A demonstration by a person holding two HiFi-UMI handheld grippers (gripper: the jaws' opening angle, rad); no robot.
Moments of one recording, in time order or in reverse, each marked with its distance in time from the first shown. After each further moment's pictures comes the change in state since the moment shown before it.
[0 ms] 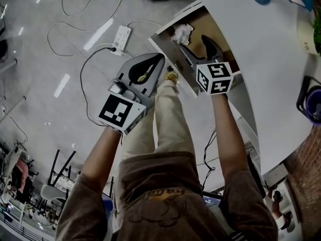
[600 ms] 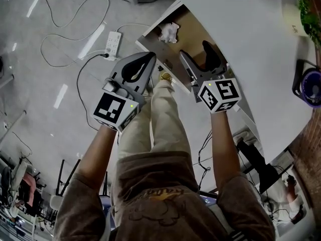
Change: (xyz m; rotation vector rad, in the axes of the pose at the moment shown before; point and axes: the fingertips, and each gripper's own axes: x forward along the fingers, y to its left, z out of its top) left arm 0.012 -0.008 0.000 0.023 0.019 -0.069; right arm -0.084 0.005 0.041 0.141 -0.209 -0.052
